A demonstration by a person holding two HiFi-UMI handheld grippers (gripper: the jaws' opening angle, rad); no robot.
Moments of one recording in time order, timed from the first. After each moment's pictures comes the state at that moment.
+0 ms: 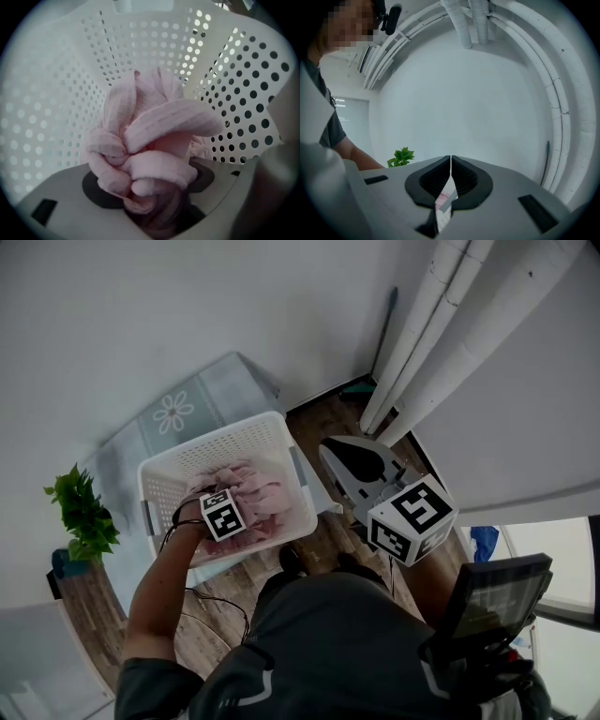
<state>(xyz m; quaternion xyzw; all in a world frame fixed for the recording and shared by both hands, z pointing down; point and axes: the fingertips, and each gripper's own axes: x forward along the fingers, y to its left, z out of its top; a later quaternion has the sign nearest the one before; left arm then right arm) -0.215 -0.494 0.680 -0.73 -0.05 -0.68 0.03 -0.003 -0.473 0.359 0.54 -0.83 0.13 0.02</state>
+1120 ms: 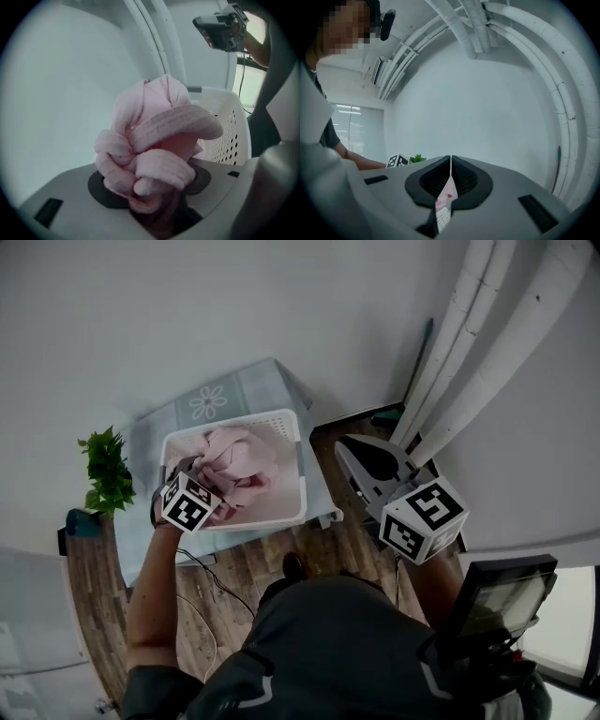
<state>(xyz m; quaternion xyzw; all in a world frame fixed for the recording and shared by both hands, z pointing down) -0.226 -0.524 0.516 -0.79 0.28 -0.54 0.04 0.026 -0.435 0.323 0.47 -0.88 0.11 -0.03</state>
